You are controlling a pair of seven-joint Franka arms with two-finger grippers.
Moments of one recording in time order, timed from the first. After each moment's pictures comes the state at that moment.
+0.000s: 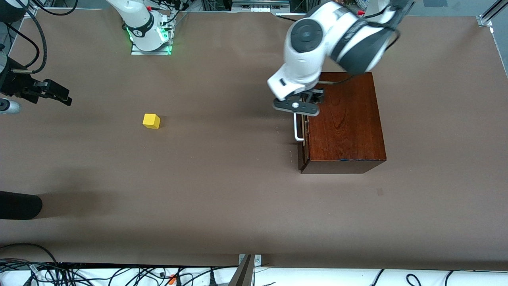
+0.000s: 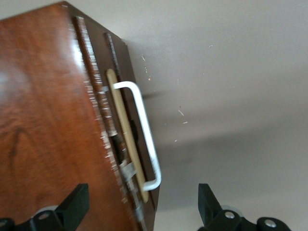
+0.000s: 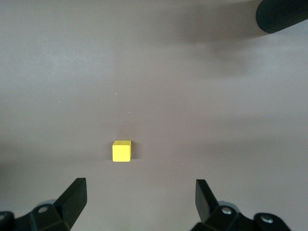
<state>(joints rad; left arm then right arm) -0.31 0.34 -0.46 -1.62 0.17 1.77 -0.60 -0.02 0.02 0.00 -1.64 -0.01 1.62 0.04</state>
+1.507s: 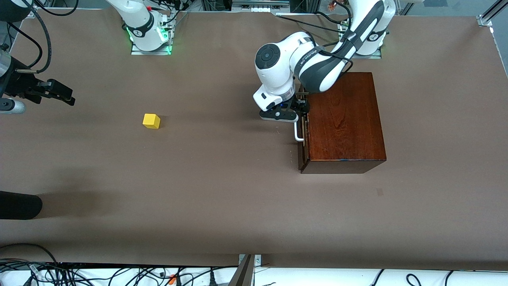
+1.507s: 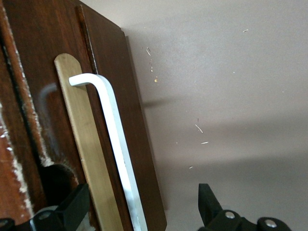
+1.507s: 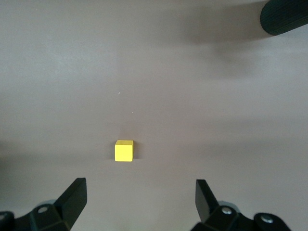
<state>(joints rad) -0.37 0.46 -0.46 -1.75 0.40 1.92 -0.80 -0.02 0.02 0.01 -1.64 -0.01 1.62 0.04</state>
